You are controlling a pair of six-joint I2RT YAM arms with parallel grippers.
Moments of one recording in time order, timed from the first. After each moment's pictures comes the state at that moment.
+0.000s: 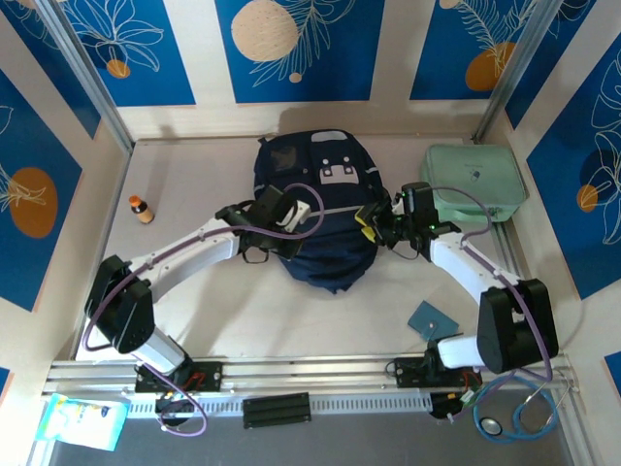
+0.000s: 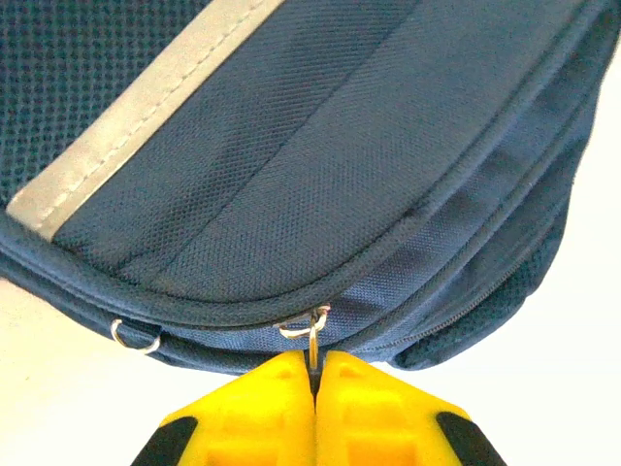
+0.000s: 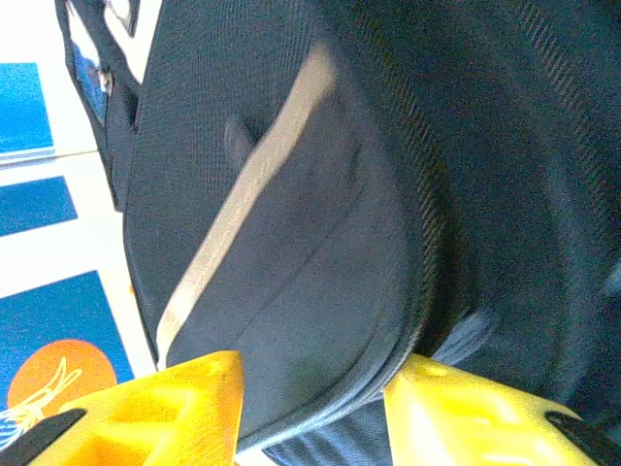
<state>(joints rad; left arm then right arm) -0.76 1.57 1.25 -0.69 0.06 -0.20 0.25 1.34 0.80 -0.20 -0.51 1.16</state>
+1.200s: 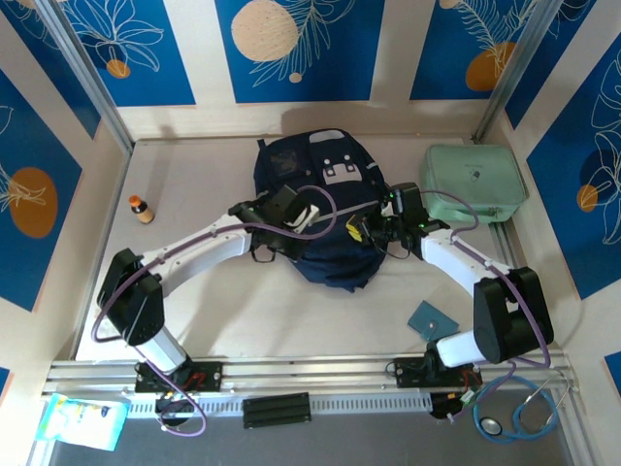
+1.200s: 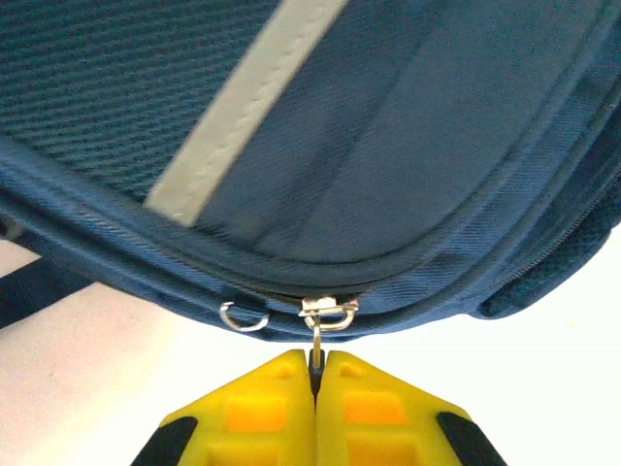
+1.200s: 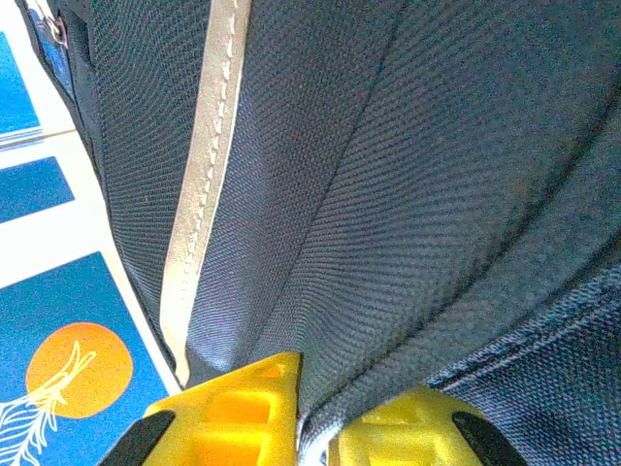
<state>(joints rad) -0.77 1.63 1.32 -0.77 -0.02 -0.18 0.29 1.41 0.83 -0.19 -0.53 1.23</state>
